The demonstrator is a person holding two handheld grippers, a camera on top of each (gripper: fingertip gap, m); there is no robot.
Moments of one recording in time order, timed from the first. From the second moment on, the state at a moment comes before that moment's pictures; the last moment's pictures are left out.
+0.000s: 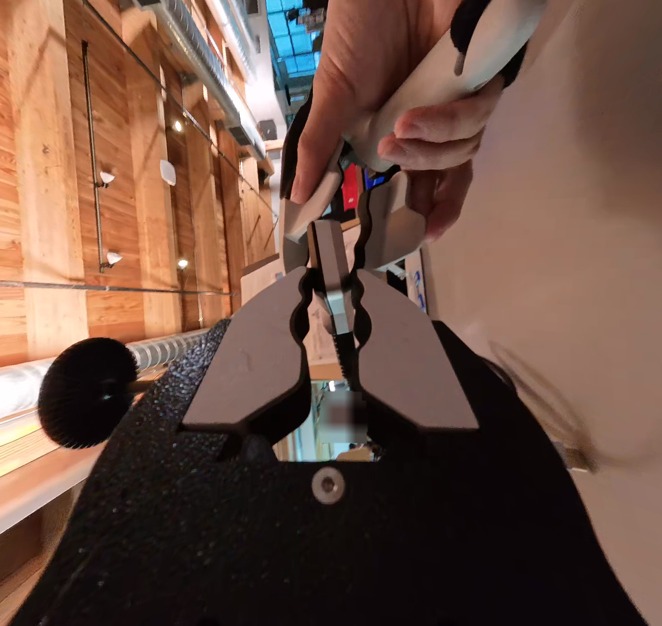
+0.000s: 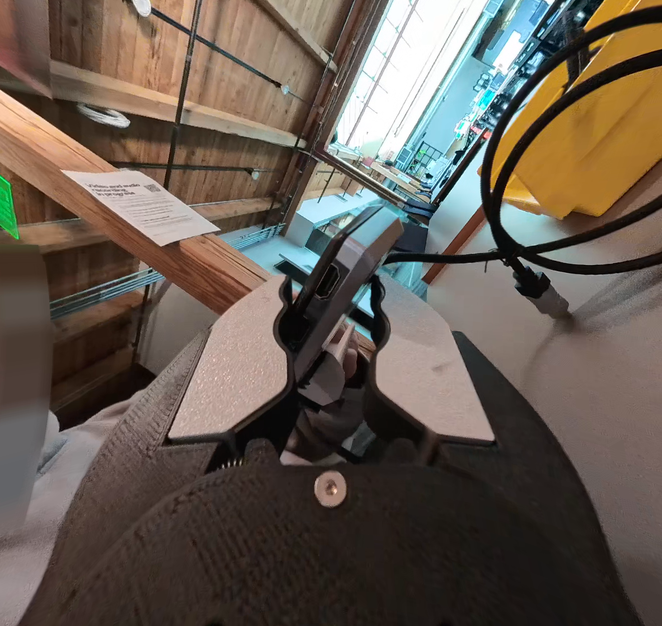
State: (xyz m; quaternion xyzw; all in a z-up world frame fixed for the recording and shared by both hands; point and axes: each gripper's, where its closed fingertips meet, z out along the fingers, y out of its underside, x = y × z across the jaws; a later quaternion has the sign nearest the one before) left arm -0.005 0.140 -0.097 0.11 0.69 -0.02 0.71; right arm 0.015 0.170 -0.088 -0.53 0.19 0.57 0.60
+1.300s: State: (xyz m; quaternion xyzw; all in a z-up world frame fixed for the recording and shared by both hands) left arm -0.041 0.123 -0.091 -0.06 0.75 -0.62 0.21; right arm 0.000 0.113 -0.098 -0.60 0.05 0.50 0.62
